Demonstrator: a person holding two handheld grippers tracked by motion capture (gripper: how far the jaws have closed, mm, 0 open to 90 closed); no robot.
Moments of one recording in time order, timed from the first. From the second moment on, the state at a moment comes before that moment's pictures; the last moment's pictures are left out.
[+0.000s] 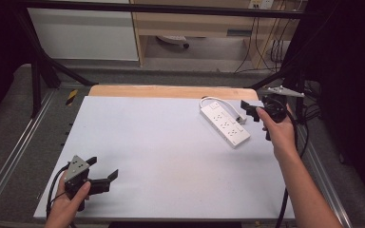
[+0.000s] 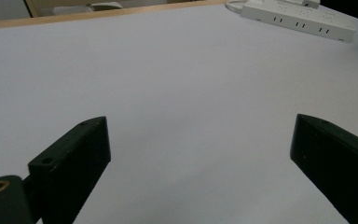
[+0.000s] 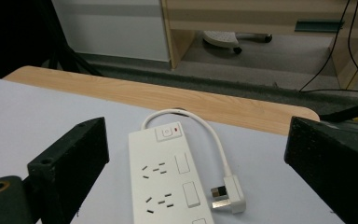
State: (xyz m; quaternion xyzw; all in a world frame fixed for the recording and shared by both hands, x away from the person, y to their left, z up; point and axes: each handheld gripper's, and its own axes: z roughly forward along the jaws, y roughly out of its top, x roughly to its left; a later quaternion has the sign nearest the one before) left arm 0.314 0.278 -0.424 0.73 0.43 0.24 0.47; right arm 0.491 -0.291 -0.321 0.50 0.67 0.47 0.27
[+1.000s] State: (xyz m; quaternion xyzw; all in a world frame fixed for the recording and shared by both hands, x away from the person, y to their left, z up) left arm 0.314 0.277 -0.426 0.73 0.43 0.24 0.47; right arm 0.546 -0.280 -0.347 0.53 0.68 0.42 0.27
